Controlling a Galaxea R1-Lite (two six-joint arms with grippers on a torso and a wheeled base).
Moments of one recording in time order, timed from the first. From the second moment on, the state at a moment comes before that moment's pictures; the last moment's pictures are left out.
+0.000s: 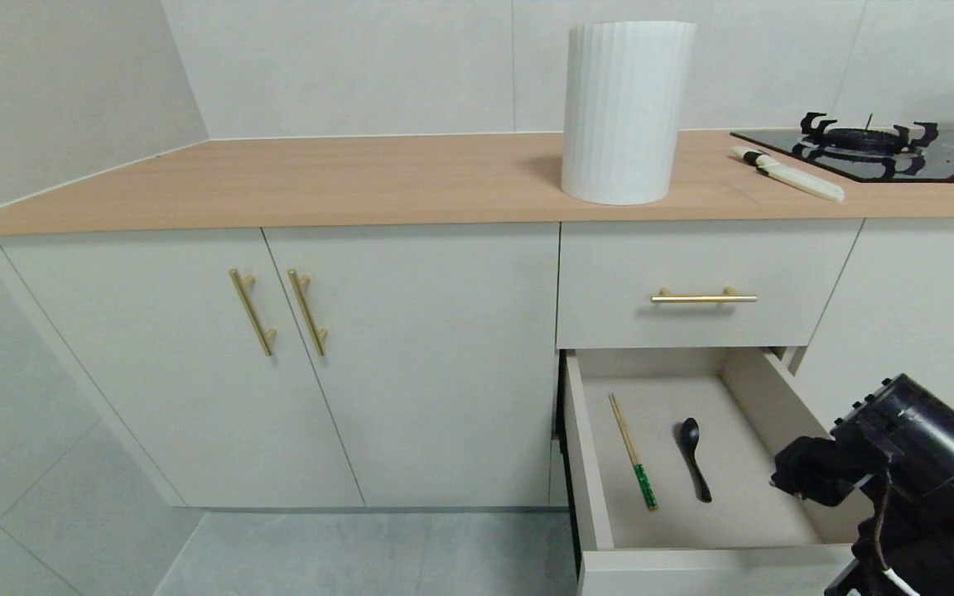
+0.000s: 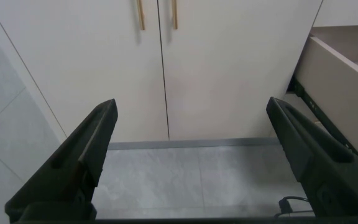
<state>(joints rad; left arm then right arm) 0.00 0.00 0.00 0.00 -0.03 0.01 0.58 1.49 -0.76 0.52 -0.12 0.02</state>
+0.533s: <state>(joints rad) 0.00 0.00 0.00 0.00 -0.03 0.01 0.59 1.67 -0.76 0.55 -0.12 0.01</state>
